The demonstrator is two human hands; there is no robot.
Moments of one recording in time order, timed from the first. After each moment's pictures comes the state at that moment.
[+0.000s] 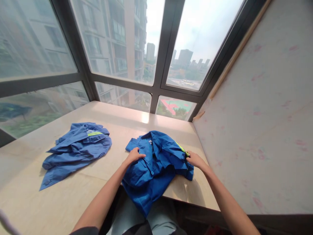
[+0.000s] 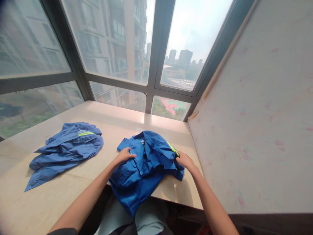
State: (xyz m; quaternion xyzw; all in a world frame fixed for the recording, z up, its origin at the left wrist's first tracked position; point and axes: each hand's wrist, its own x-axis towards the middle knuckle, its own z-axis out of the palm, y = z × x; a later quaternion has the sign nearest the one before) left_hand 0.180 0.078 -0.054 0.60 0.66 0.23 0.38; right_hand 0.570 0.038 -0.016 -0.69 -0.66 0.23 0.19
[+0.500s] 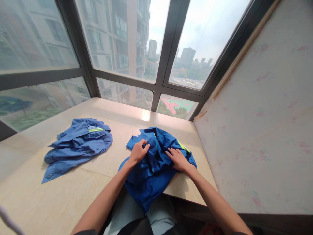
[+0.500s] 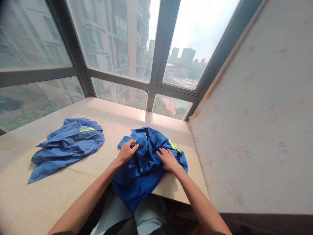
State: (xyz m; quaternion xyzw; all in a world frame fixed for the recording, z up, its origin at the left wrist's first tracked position) left_hand 0.205 0.048 -0.006 0.67 0.54 0.43 0.26; right_hand 0.484 0.027 -0.021 -0.50 -0.86 0.10 -0.05
